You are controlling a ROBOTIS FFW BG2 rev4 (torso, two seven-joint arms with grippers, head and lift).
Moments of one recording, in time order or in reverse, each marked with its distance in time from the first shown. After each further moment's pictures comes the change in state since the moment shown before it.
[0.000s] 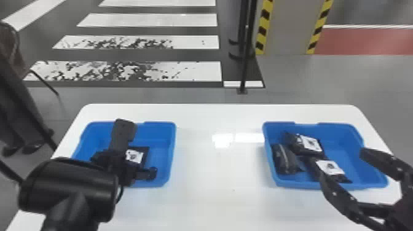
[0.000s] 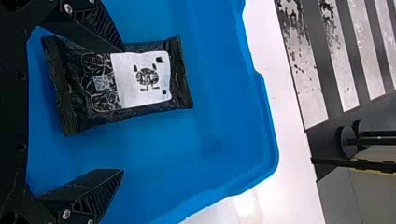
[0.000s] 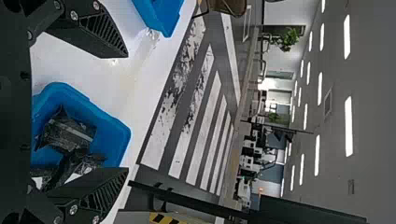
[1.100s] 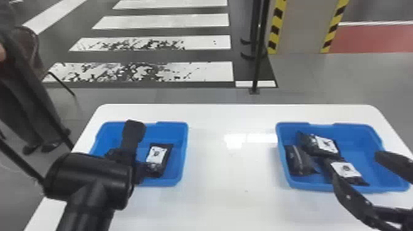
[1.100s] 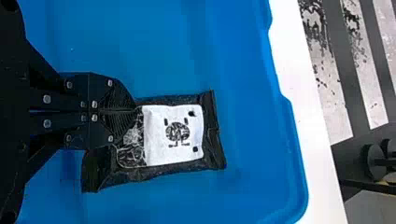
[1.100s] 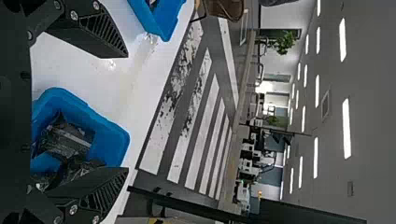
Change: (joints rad) left arm -0.051 -0.001 0.019 0.095 0.011 0.026 0.027; right arm -0.005 -0.003 0.008 0.022 -0.012 -0.016 0.006
